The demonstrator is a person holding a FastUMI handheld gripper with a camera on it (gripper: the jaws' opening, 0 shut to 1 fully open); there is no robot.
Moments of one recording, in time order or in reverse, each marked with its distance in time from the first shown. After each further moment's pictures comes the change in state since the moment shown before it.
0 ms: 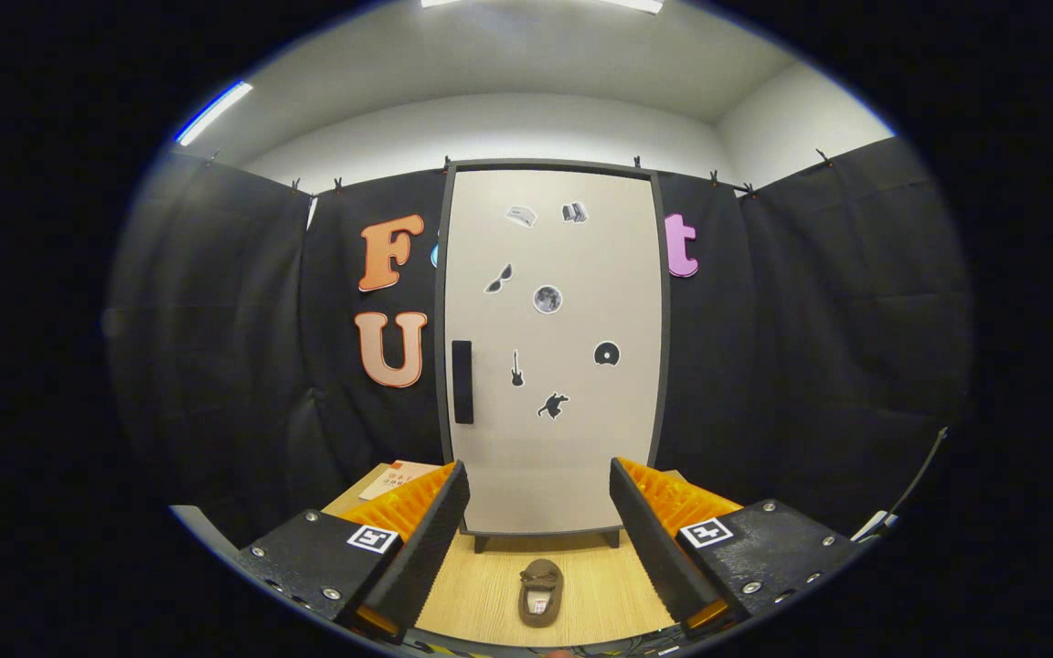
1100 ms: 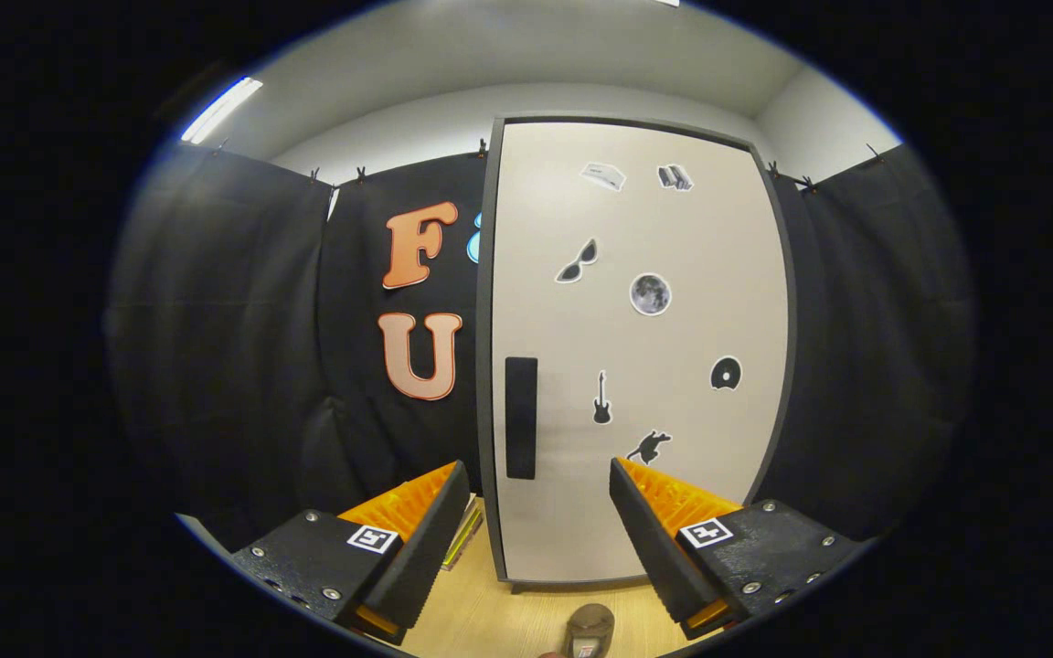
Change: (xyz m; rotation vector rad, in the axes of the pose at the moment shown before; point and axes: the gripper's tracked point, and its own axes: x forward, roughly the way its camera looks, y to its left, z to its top) arm 0.165 0.092 0.009 -0.008 -0.009 0.128
